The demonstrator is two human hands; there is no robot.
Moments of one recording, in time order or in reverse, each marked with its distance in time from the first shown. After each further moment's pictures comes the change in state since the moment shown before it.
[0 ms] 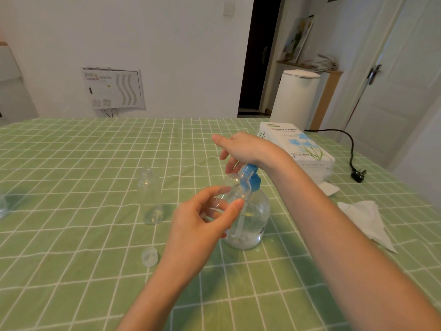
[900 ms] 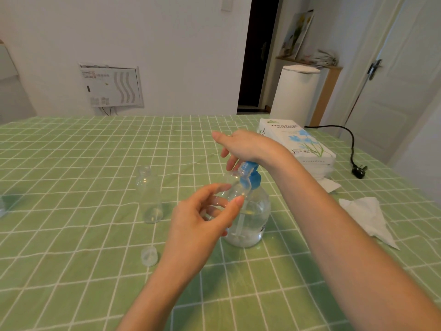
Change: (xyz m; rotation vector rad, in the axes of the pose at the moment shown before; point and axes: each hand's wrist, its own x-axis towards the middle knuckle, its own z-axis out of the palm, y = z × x) left_hand 0.000 0.002 0.003 -0.021 -0.009 0.015; right_hand -0.002 0.001 -0.004 -0.040 0.018 0.016
